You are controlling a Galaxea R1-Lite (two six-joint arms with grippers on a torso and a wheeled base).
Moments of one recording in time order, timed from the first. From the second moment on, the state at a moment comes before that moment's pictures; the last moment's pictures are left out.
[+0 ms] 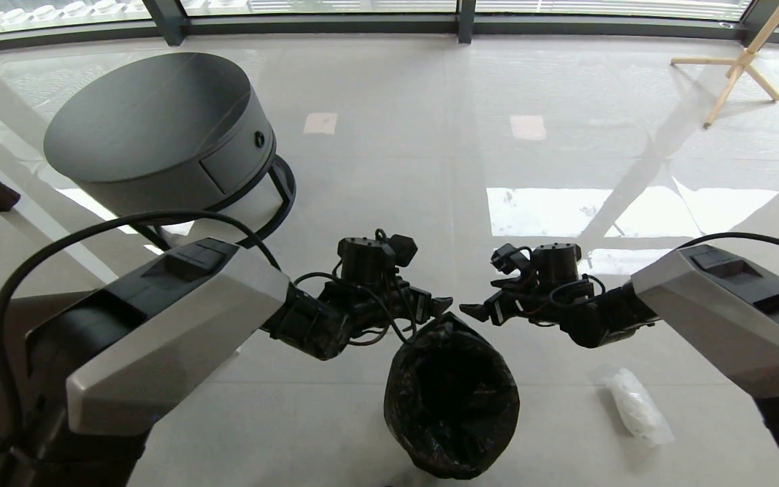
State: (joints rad) left arm -0.53 2.34 -1.39 -0.61 -0.17 0.02; right arm 0.35 2.44 -1.50 -0.59 0.34 -0.21
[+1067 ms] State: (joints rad) left arm -0.58 1.86 -0.67 -1.05 -0.19 -0.04; right arm 0.21 1.63 -0.48 -0.75 0.35 0.09
